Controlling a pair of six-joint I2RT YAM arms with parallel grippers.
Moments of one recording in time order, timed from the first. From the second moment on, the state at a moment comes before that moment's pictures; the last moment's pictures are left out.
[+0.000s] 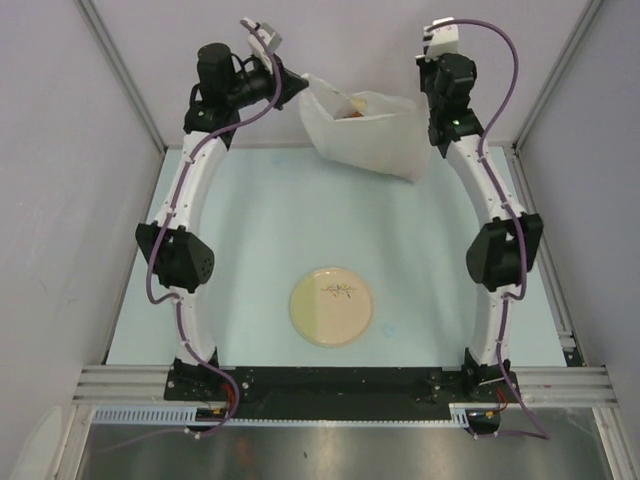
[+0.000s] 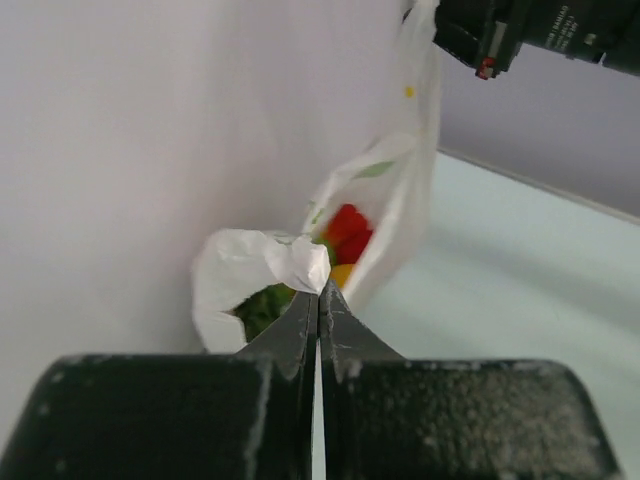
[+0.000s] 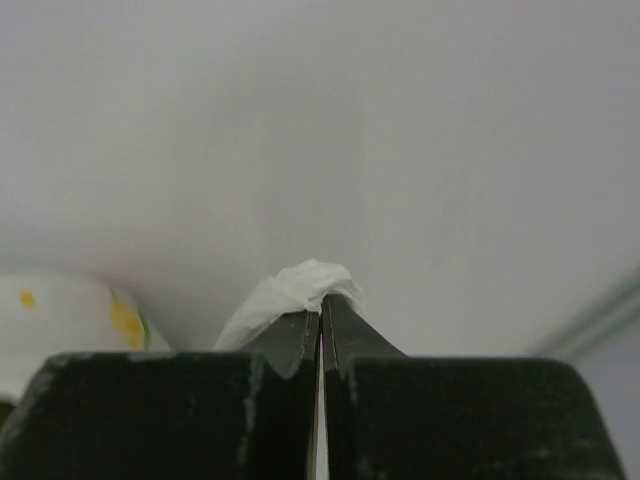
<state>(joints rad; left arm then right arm) -0.21 2.07 2.32 -0.24 0.74 0.02 0.23 2.09 2.19 0.05 0.21 -0.24</state>
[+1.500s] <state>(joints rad) -0.33 1.33 1.27 -0.46 0.83 0.19 0.52 2.06 1.72 -0.31 -0.15 0.02</state>
